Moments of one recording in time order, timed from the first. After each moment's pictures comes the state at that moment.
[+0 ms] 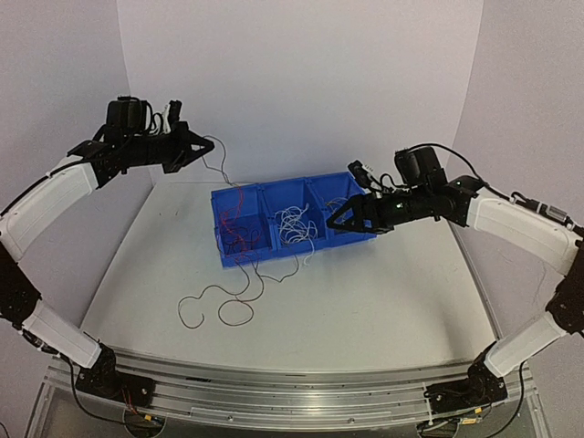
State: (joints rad) left arm -0.38 1.41 1.44 -0.34 0.46 -0.71; right arm 0.60 1.47 1.28 -0.48 -0.58 0.34
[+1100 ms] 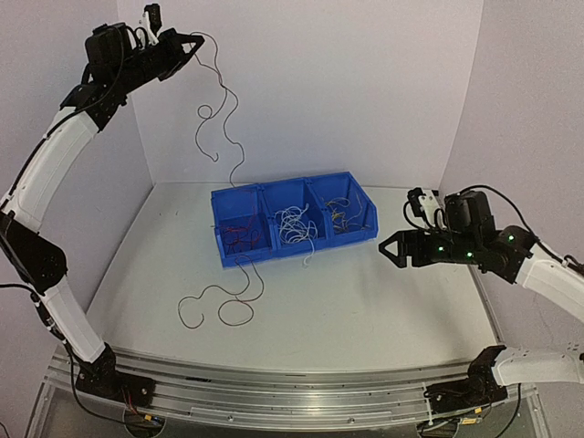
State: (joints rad) left arm -0.38 1.68 2.13 -0.22 0.30 -0.59; right arm 0.59 1.01 0.86 -0.49 -0.05 0.30
